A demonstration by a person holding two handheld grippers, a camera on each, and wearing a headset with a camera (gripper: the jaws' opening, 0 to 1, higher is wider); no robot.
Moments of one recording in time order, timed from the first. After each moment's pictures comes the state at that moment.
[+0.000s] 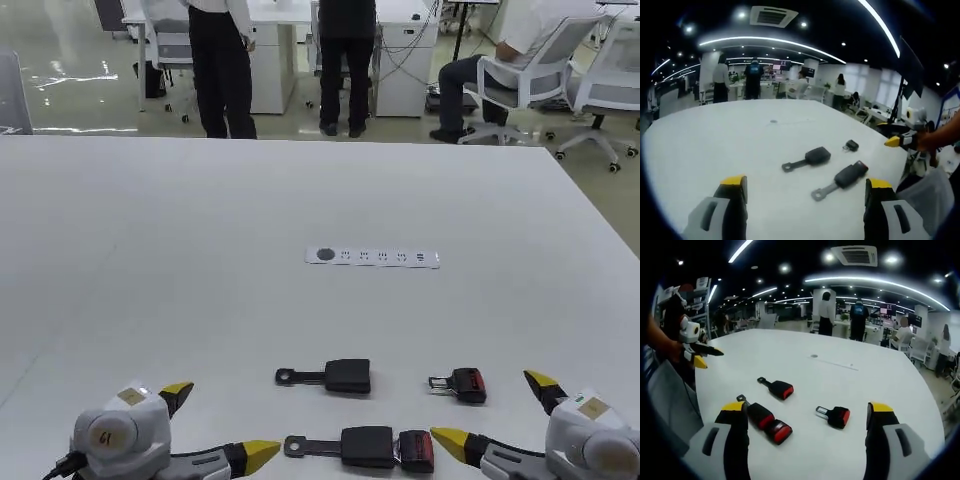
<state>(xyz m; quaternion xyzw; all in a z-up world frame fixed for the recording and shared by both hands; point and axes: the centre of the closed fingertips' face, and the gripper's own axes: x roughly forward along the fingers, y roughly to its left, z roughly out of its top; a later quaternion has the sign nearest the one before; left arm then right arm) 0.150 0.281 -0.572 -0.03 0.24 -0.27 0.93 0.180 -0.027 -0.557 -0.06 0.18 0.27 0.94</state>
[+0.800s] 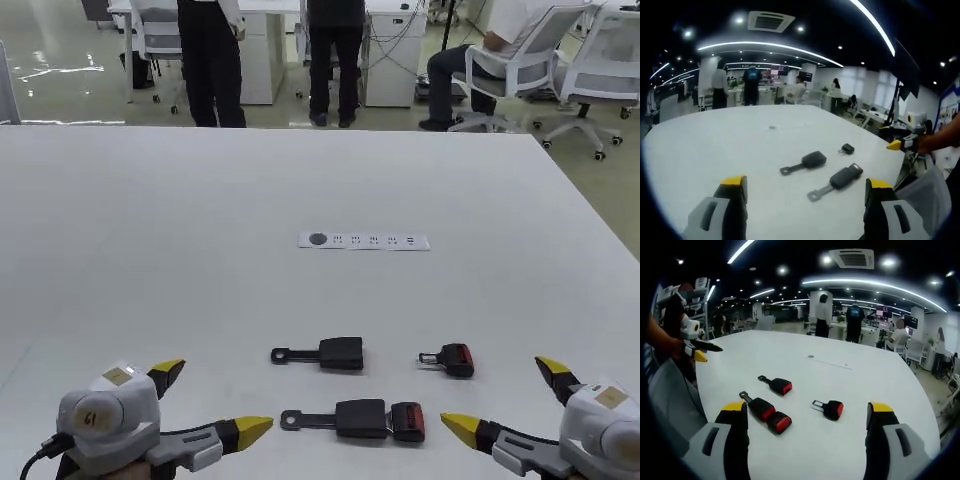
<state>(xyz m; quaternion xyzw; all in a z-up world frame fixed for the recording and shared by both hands) 0.132 0.273 -0.551 -0.02 0.22 -0.28 0.94 0.155 -0.047 -0.554 -0.07 0.18 0.26 0.95</state>
